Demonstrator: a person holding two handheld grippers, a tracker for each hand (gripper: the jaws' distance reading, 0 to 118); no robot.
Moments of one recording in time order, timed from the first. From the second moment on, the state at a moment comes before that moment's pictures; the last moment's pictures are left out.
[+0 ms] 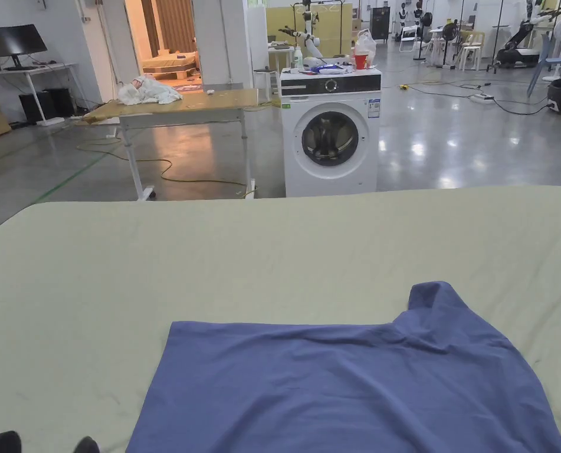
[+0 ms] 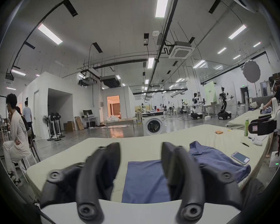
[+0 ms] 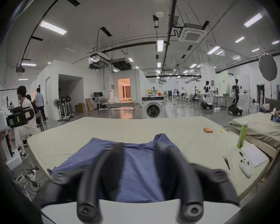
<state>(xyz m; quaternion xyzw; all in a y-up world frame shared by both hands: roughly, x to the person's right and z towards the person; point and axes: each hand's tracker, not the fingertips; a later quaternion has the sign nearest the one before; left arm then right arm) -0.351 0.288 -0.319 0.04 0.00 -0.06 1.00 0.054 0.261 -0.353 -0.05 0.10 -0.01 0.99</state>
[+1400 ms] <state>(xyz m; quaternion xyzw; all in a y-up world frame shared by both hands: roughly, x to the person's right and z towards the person) -0.450 0.087 -0.404 -0.38 -0.02 0.06 0.92 0.091 0.218 -0.352 -0.17 0.01 -0.03 0.98</state>
